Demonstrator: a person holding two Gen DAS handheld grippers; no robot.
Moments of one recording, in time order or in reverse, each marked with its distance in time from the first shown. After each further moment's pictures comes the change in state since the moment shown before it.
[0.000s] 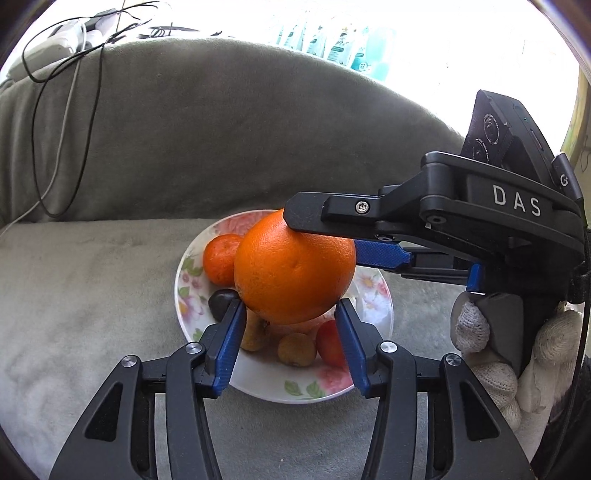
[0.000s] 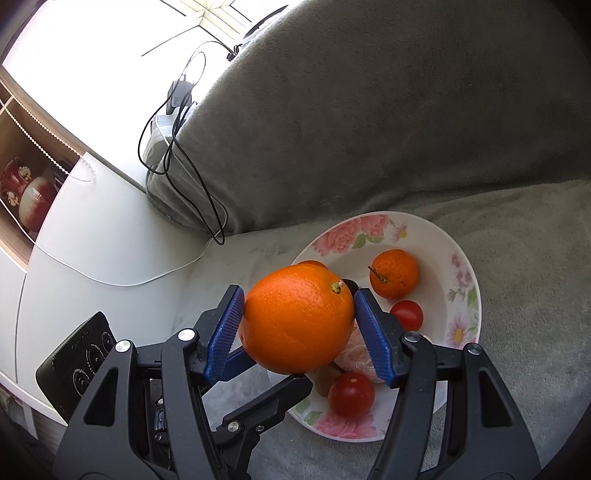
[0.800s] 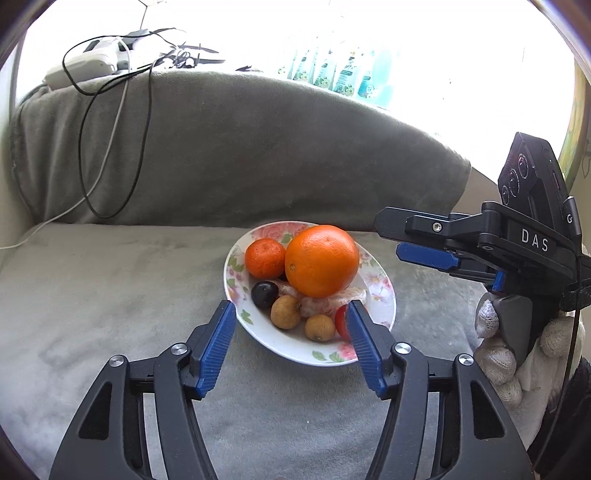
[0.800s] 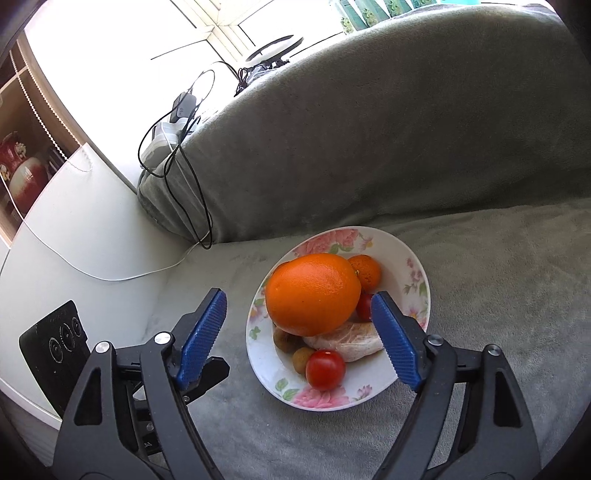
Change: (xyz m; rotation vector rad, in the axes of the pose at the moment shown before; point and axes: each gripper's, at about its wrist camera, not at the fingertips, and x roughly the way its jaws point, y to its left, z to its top) left arm -0.056 0.017 -0.019 -0.009 -0.081 0.036; right arm -0.052 0.022 -0.027 -0.109 -0.140 -0.137
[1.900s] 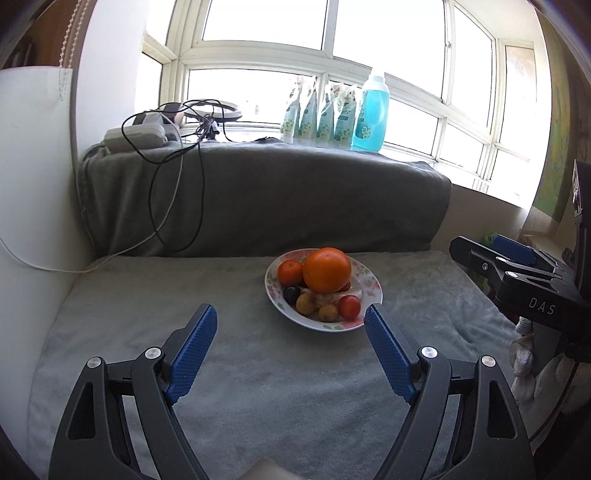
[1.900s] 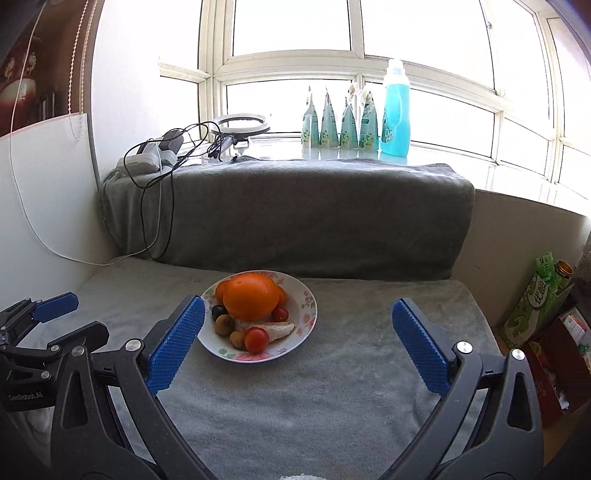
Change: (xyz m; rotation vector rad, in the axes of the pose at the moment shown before) left arm -0.110 -0.013 -0.026 0.078 -0.148 0.109; right arm -0.118 0.095 -0.069 -0.280 -0.330 -0.515
